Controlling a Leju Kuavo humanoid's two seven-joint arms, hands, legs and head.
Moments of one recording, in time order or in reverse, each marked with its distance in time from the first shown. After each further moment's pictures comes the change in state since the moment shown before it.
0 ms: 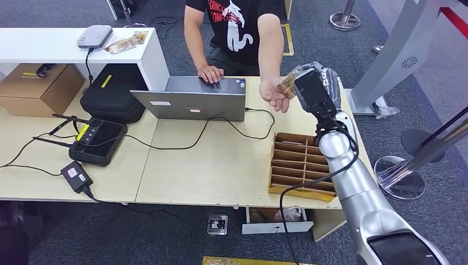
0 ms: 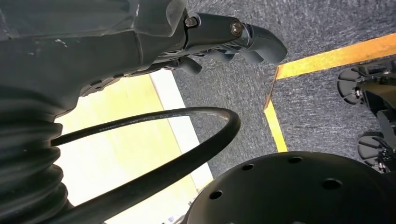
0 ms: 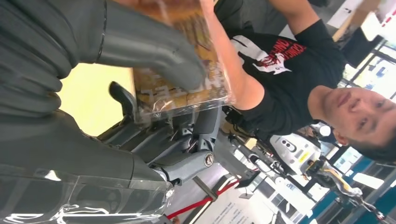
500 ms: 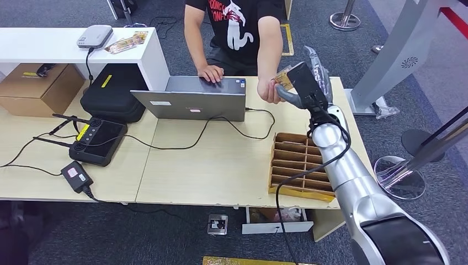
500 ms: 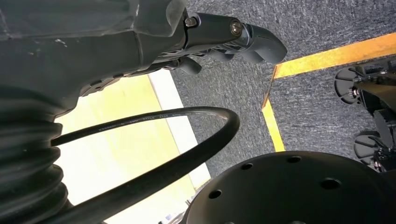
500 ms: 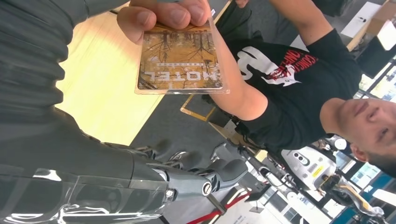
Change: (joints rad) left arm 0.006 0.001 0.000 0.000 0.023 0.004 -0.014; right arm -0.089 0.038 0.002 0.180 -0.014 -0.003 -0.025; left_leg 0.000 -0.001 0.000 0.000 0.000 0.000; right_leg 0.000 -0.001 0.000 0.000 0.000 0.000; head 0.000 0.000
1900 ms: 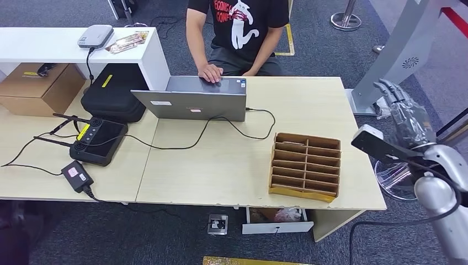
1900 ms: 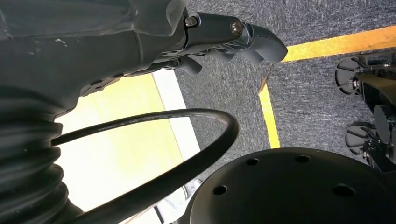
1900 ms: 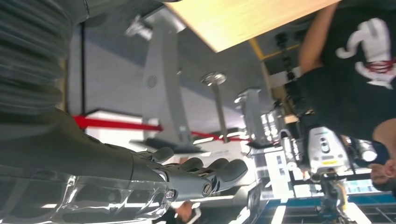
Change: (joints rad) left arm 0.030 -0.009 0.000 0.000 0.116 -0.017 -0.017; right arm 0.515 -0.610 -0.145 -0.796 0.288 0.307 0.106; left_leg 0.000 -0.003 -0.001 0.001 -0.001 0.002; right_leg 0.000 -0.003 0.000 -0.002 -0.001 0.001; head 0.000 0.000
